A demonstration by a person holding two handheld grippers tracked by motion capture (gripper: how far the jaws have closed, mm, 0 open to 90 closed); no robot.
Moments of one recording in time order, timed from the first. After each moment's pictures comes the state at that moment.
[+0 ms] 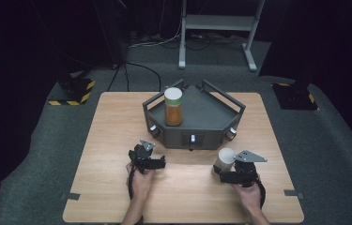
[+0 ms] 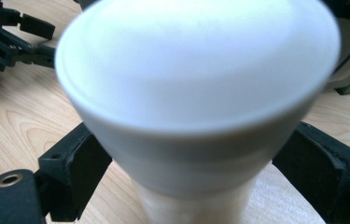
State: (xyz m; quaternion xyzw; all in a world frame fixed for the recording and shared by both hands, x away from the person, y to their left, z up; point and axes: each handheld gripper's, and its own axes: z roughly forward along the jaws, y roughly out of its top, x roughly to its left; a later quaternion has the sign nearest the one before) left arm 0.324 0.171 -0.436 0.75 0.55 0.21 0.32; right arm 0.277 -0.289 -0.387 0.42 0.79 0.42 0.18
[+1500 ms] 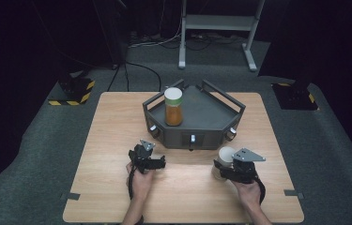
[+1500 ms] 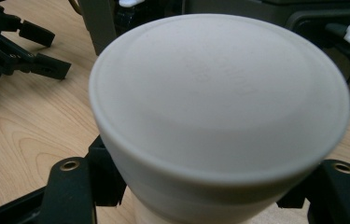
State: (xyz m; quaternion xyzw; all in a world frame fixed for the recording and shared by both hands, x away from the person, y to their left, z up) left arm 0.324 0.171 -0.436 0.75 0.55 0.21 0.32; right arm 0.275 -0.283 -0.383 0.39 0.79 0.42 0.21
